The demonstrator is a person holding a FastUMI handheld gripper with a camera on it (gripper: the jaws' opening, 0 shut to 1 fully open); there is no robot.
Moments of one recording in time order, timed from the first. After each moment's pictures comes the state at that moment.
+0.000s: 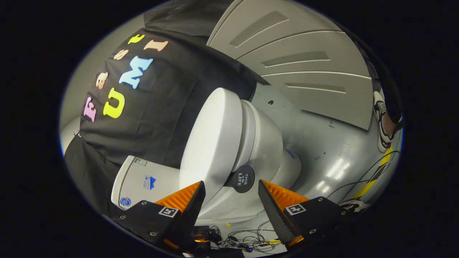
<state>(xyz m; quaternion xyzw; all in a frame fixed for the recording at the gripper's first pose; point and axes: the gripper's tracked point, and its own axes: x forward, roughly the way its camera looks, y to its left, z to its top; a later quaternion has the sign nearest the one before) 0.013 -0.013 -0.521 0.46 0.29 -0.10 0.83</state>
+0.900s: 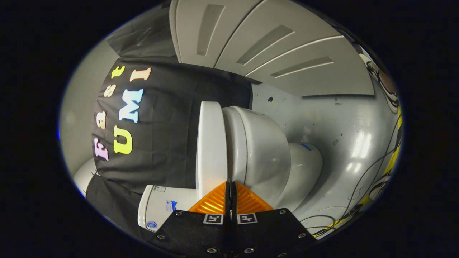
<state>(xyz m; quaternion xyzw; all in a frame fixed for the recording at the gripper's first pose) 0.032 -0.021 -0.536 0.53 0.23 -0.11 0.81</state>
